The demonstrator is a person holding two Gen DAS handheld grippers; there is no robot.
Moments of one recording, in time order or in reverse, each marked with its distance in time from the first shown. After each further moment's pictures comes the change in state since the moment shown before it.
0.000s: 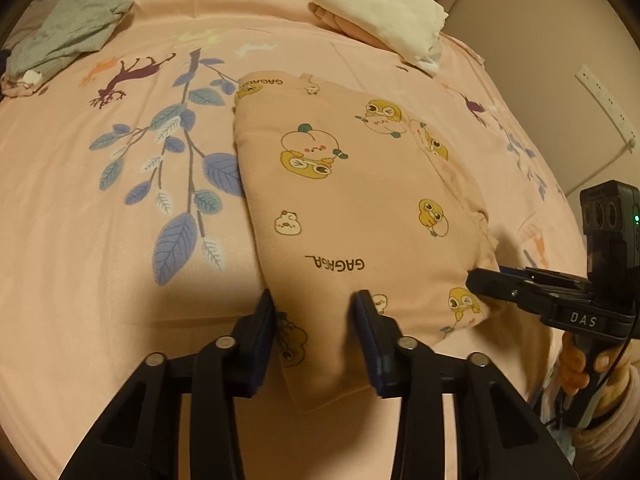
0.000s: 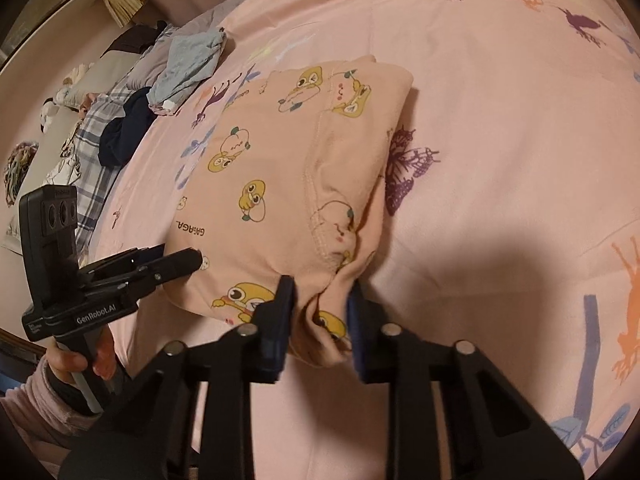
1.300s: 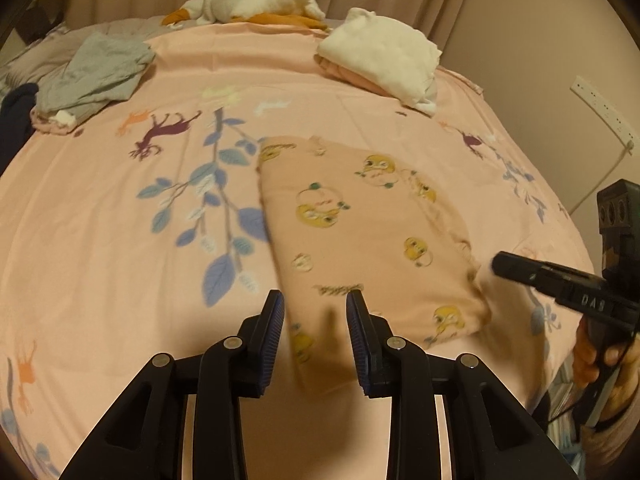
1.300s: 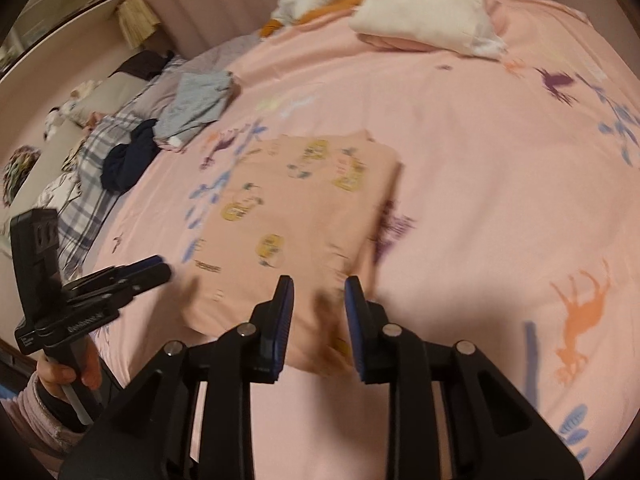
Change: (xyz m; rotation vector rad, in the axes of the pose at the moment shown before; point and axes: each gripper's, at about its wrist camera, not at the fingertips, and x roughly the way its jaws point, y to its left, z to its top) left arm -0.042 -0.014 -0.003 0.034 -0.154 0.075; right arm -0.042 0.015 0.007 -0.064 -0.171 -0.053
